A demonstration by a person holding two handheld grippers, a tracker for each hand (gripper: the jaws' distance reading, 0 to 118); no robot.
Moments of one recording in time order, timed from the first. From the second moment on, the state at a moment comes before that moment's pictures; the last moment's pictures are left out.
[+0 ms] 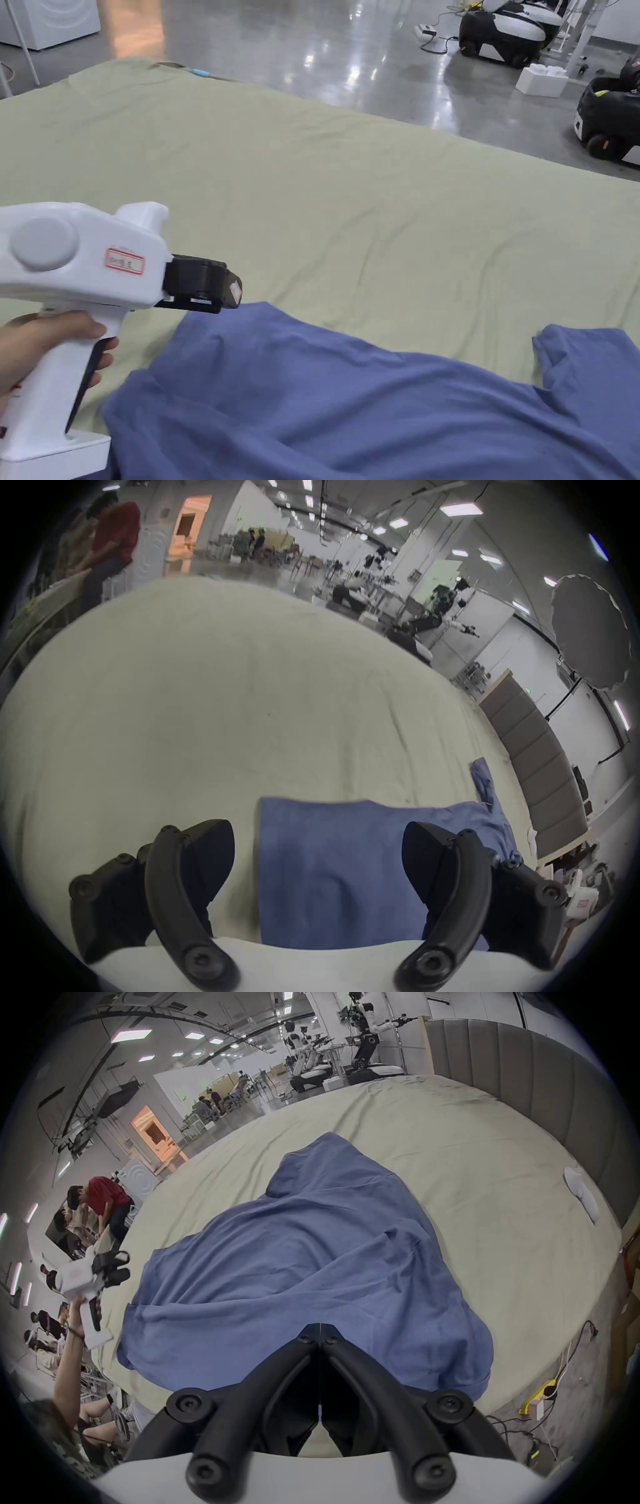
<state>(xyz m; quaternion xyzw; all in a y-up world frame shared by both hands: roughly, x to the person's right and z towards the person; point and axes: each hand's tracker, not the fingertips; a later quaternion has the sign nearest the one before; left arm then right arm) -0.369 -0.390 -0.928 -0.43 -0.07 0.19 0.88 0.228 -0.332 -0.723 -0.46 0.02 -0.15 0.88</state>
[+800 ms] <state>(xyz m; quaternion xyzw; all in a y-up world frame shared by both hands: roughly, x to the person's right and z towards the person) -0.322 -0.406 -0.914 -0.49 -0.05 0.12 0.86 0.284 -0.335 -0.940 -0.48 -0.01 -0.12 0.87</state>
